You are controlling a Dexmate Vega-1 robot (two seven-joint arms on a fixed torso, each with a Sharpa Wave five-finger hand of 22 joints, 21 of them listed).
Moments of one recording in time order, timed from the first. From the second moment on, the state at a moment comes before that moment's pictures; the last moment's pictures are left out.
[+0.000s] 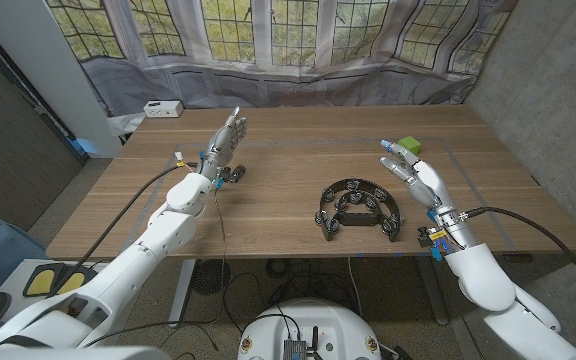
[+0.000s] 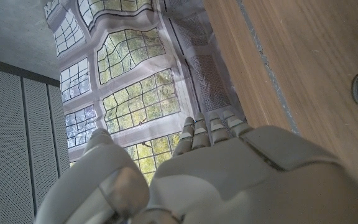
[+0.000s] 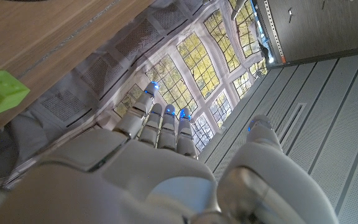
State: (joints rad) left arm 0.82 0.52 0.39 -1.36 -0.57 -0.32 -0.01; left_hand 0.25 0.05 0.09 -0.03 0.20 0.12 0.12 0.20 0.17 0.13 0.10 0.23 0.19 0.06 0.11 0.20 0.18 -0.02 0.09 0.20 0.17; right arm -1.55 -0.60 -0.07 -1.99 -0.12 0.52 -0.29; right_hand 0.30 0.08 0.21 -0.15 0.18 0.25 0.06 0.22 0.18 0.23 0.10 0.23 0.19 0.17 0.06 0.26 0.22 0.41 0.01 0.22 0.17
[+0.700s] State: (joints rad) left arm 0.84 0.57 0.37 -1.39 -0.61 -0.31 -0.06; left_hand 0.26 0.06 0.09 -0.03 0.20 0.12 0.13 0.20 0.17 0.13 0.09 0.23 0.19 0.07 0.11 0.20 0.18 -0.02 0.10 0.20 0.17; right arm -1.64 -0.59 -0.09 -2.16 -0.37 0.27 -0.39; right_hand 0.31 0.09 0.21 -0.15 0.18 0.26 0.05 0.22 0.18 0.23 0.10 0.23 0.19 0.17 0.06 0.26 0.22 0.41 0.02 0.21 0.17
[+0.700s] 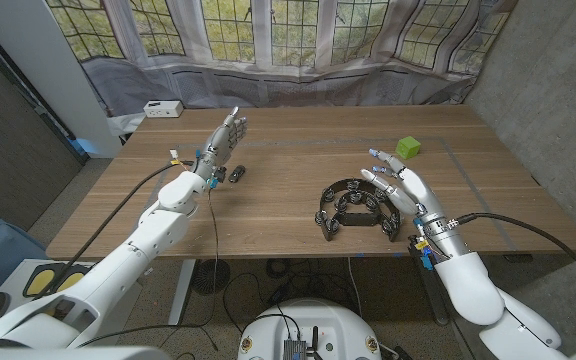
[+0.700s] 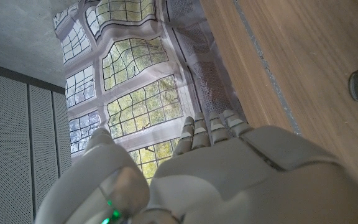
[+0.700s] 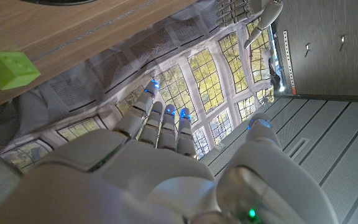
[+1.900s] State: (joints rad) left arm 0.82 0.55 0.38 -1.36 -0.63 -0.36 -0.13; left_hand 0.26 0.06 0.09 -0.03 0.20 0.16 0.12 0.20 0.17 0.17 0.11 0.23 0.19 0.10 0.11 0.20 0.18 0.01 0.09 0.21 0.17; right arm -1.73 -0.65 -0.21 -2.32 -0.77 -0.12 -0.55; right_hand 0.38 0.08 0.24 -0.16 0.18 0.21 0.02 0.19 0.18 0.15 0.07 0.19 0.20 0.08 0.03 0.21 0.21 0.29 -0.01 0.19 0.17
